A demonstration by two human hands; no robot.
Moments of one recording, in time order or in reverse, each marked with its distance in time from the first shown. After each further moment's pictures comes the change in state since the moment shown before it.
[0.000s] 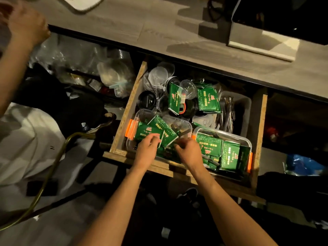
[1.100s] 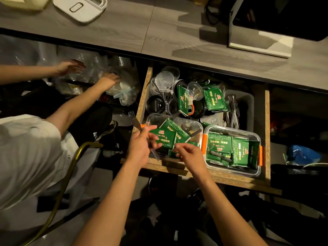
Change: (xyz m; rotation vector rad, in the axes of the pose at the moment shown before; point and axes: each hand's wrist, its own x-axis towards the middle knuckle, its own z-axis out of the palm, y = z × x) left_hand 0.006 0.022 -0.077 -0.659 -0.003 -0.116; right_hand -0.042 -0.060 0.030 0.740 0.037 0.163
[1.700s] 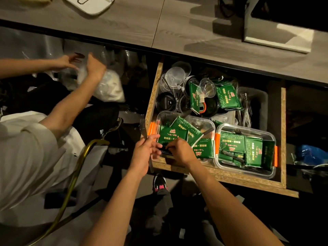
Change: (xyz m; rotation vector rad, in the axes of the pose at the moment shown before) left_hand 0.004 -0.023 -0.048 0.125 -0.016 -0.066; right_hand 0.060 0.029 0.061 -0.832 -0.226 -0.252
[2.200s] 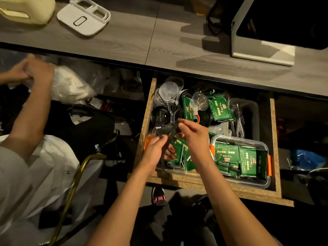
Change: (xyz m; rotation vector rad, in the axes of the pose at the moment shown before) left_hand 0.002 0.049 0.055 0.136 -0.197 0.088; right_hand -0.015 -0.059 -0.107 1.089 0.483 0.055
